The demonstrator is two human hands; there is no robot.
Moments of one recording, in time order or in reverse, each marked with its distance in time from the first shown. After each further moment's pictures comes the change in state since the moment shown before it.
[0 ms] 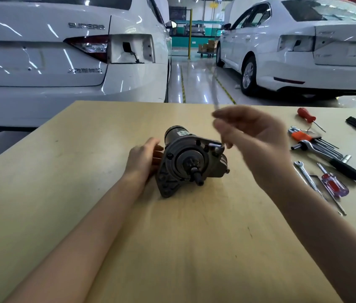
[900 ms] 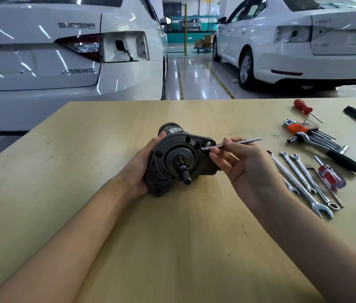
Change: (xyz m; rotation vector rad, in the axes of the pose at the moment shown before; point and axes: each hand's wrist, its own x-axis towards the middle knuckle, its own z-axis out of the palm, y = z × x) left_hand -0.009 -0.004 0.000 -0.214 -0.633 -0.123; right_hand -0.024 0.019 -0.005 0.729 0.361 0.659
